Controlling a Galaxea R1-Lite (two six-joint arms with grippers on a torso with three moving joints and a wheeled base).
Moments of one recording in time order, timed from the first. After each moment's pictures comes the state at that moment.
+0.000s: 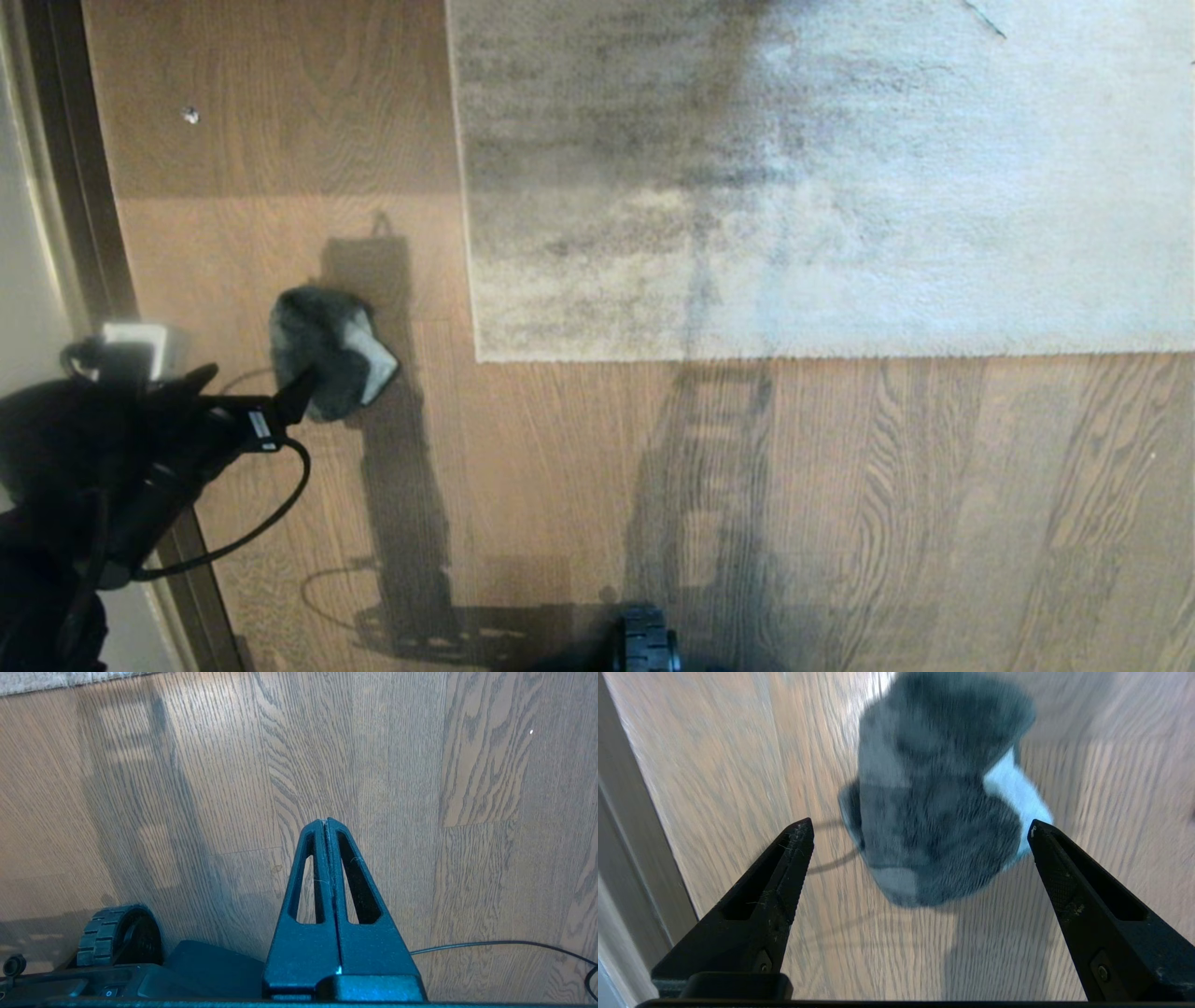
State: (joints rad) left arm 0.10 1.81 -0.27 -1.52 -0.01 0.03; right arm 0.00 0.00 0.00 0.00 -0.05 0.10
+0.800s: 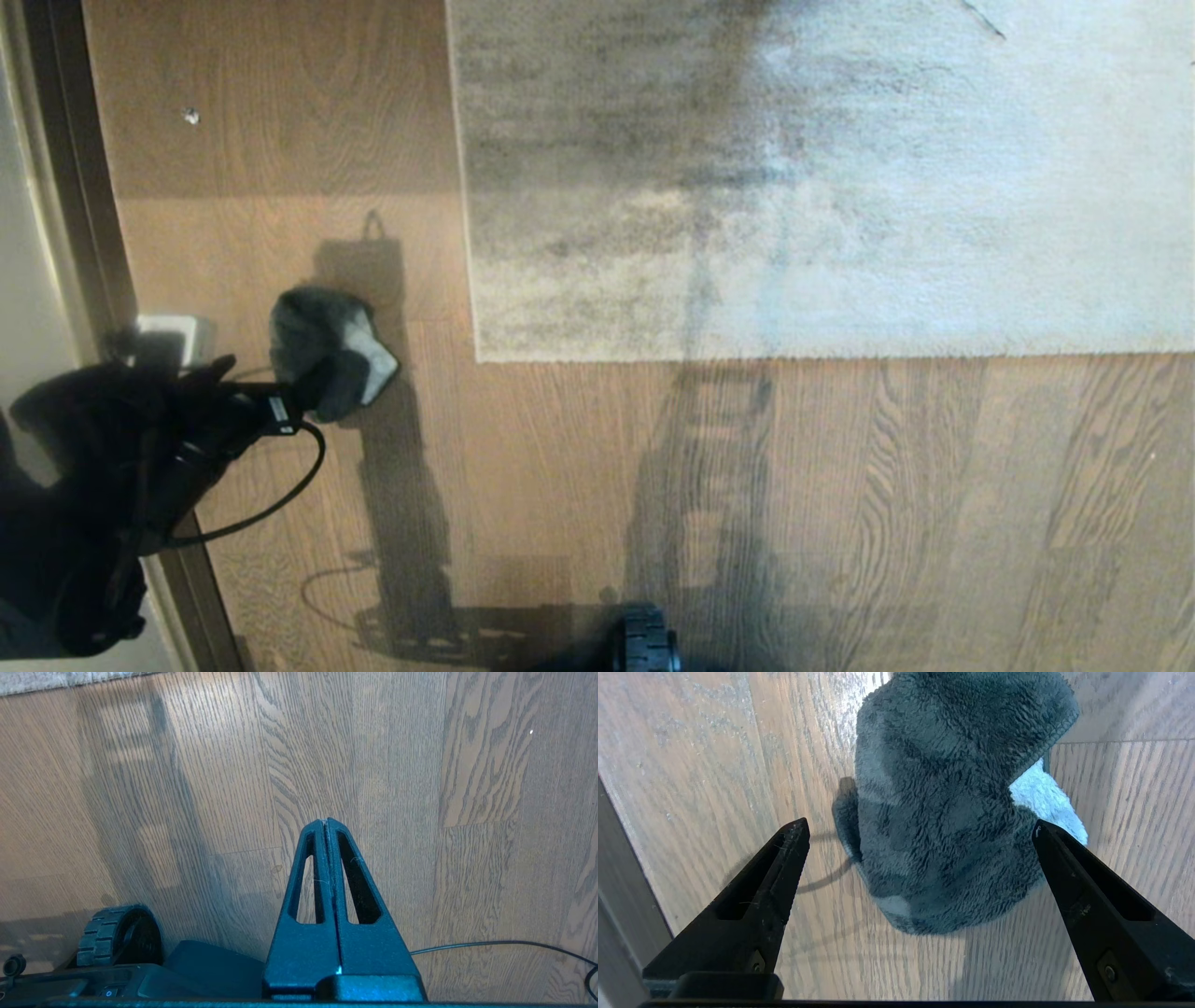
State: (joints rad) left arm 0.11 1.92 -0.38 -1.52 -0.03 0.02; right arm 0.00 0.00 0.00 0.00 -0.05 0.10
